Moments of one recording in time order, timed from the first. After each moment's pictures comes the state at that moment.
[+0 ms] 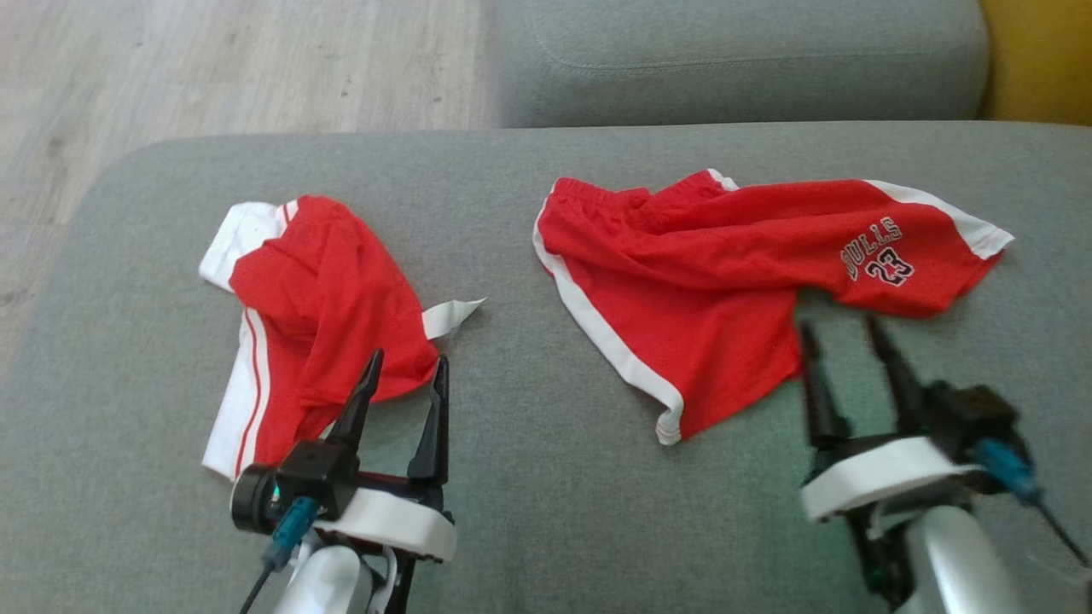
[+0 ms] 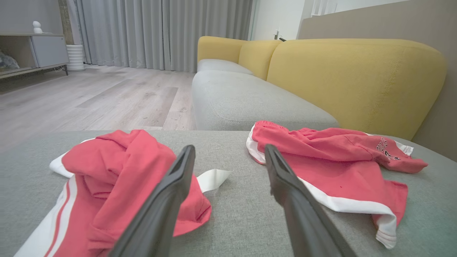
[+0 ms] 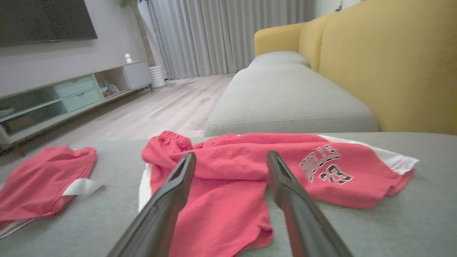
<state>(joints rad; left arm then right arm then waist) -0.17 0.05 -0.34 0.37 -0.26 -0.01 -0.25 -0.11 -0.05 0.07 0.30 0.15 0.13 -0.18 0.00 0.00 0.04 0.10</state>
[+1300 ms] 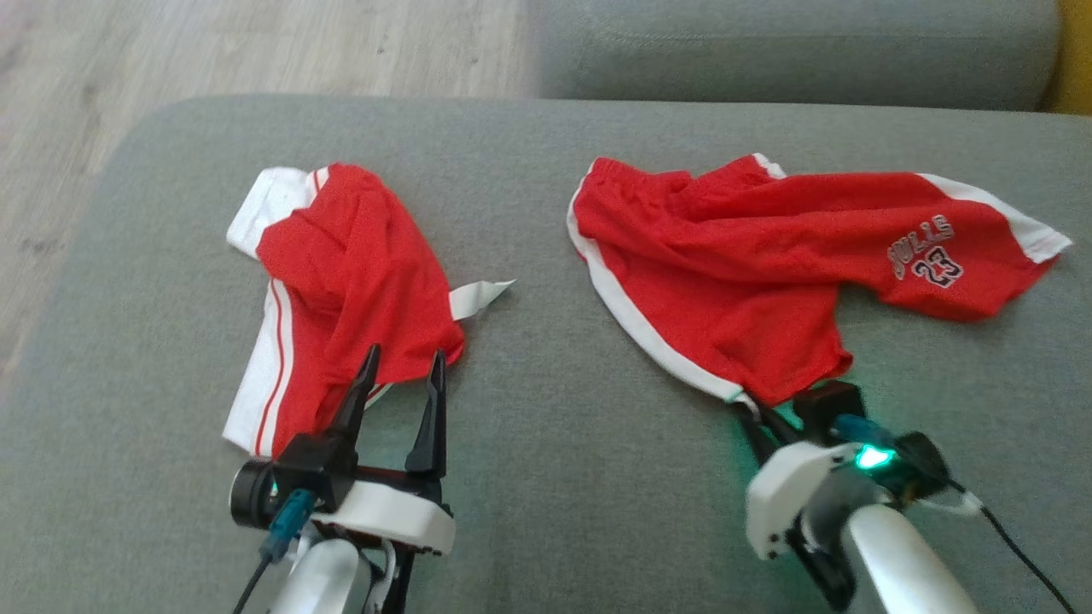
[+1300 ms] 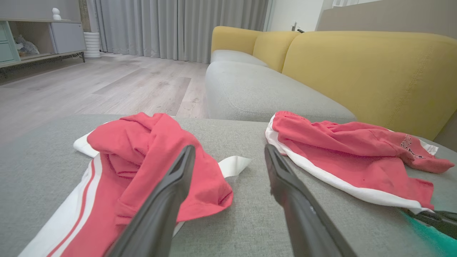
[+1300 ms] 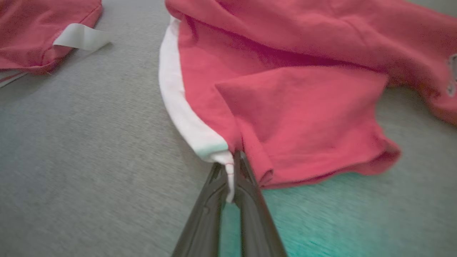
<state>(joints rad) -0.18 0.05 -0.34 0.39 -0.27 -0.01 -0.25 -0.22 -0.05 0.24 0.56 0.04 0.13 0.07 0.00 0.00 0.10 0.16</state>
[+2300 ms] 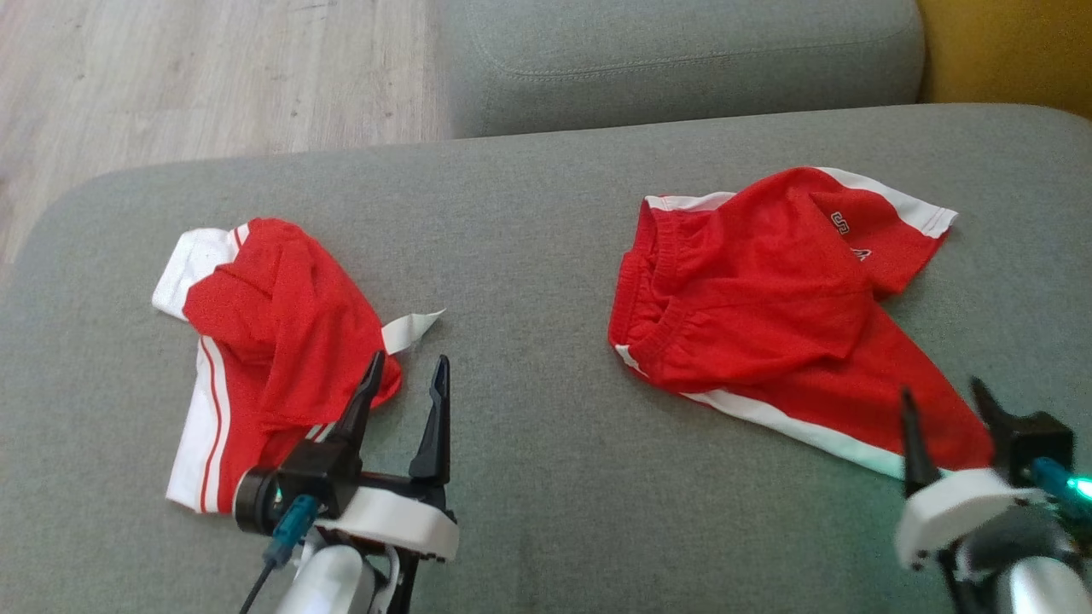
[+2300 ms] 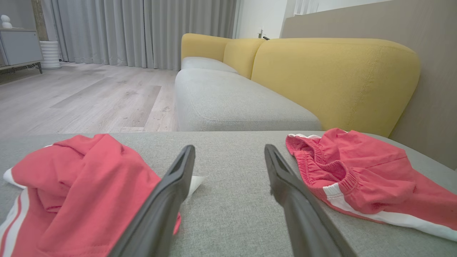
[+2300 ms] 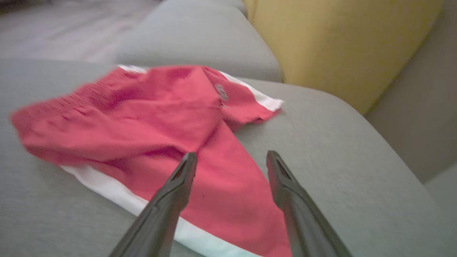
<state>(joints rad) -0.17 0.05 -0.35 0.38 -0.28 0.00 -0.25 0.03 -0.05 -0.21 0.15 -0.18 0.13 0.13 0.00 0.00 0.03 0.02</state>
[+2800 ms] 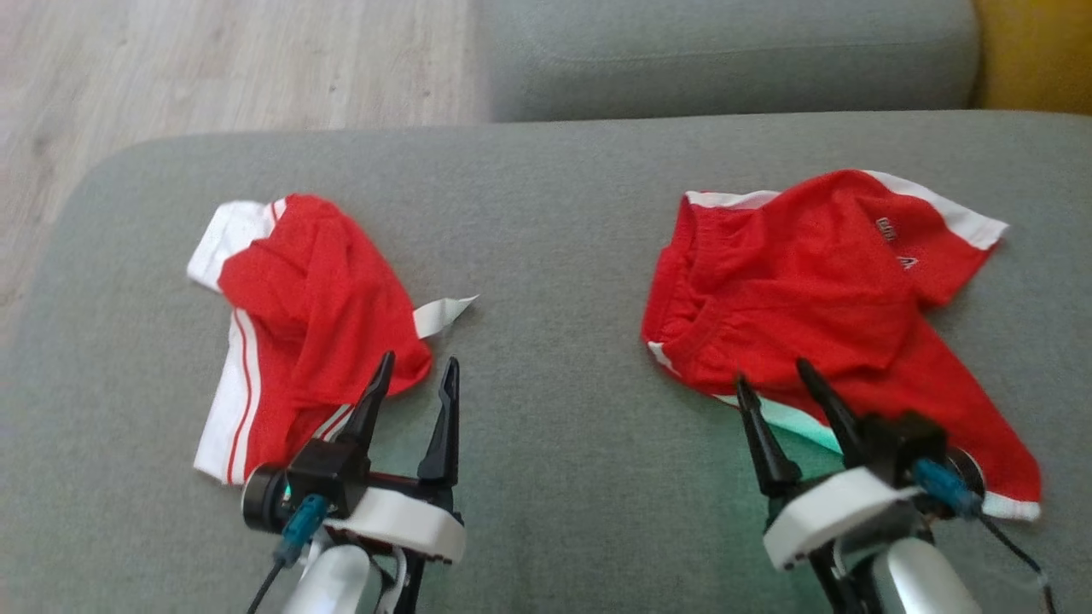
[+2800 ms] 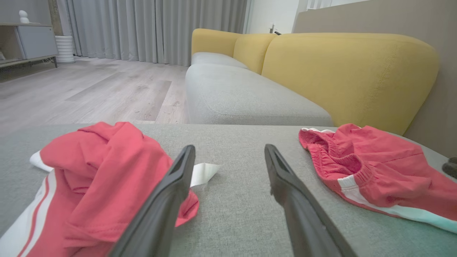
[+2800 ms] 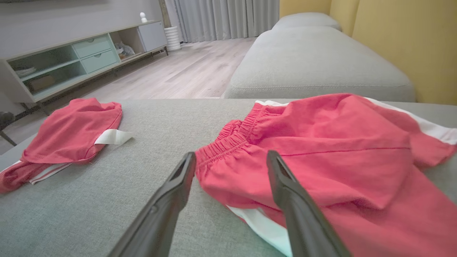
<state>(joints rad) -0.18 0.05 -0.37 0.39 -0.28 0.00 -0.25 -0.02 -0.05 0.17 0.21 0.12 0.13 -0.06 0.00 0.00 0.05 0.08</state>
